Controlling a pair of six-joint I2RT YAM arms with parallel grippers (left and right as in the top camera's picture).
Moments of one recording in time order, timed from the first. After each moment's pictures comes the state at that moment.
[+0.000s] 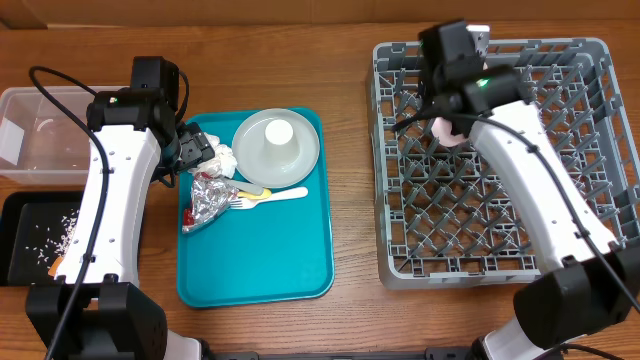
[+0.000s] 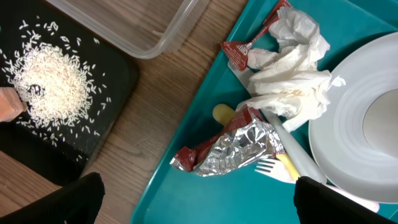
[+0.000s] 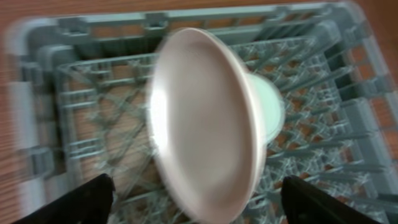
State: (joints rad) left arm 0.01 1.66 1.52 -1.26 -0.21 -0.55; right arm 0.29 1.76 1.73 -1.02 0.46 0.34
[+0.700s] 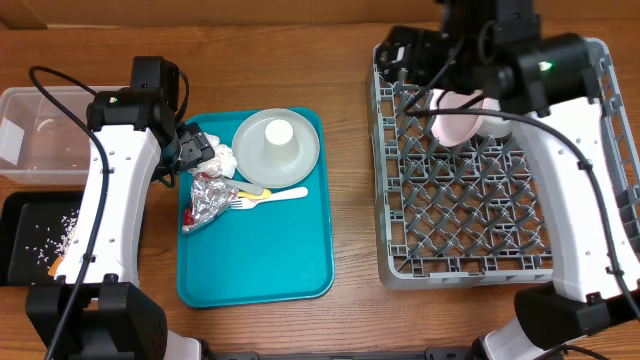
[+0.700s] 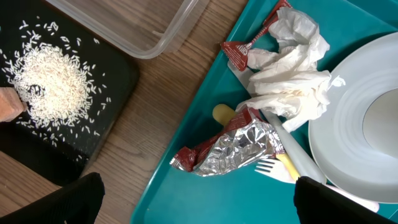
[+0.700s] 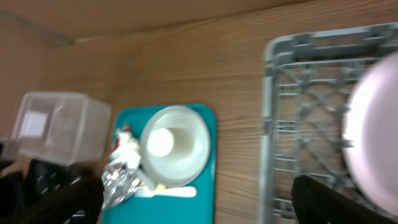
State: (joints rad) left arm 0.01 1.66 1.52 -1.26 -0.21 -0.55; right arm 0.29 1.76 2.10 -1.18 -0.26 0.37
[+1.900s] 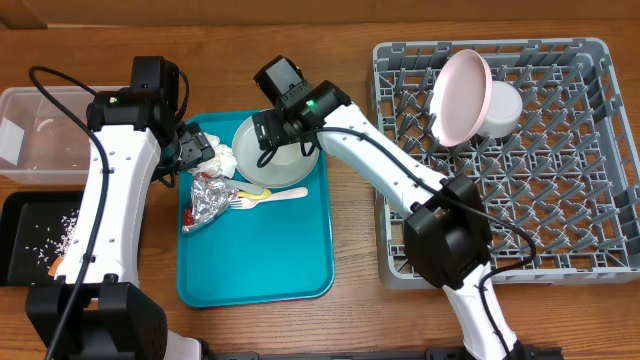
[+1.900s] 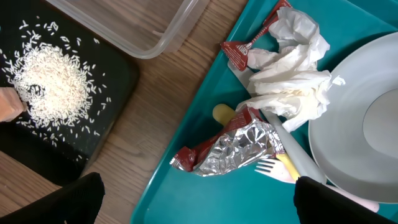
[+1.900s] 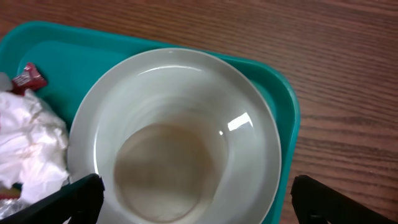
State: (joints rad) left arm 0.01 1.66 1.52 -1.26 -0.21 -0.55; right arm 0.70 2.29 2.08 -0.89 0.10 0.42
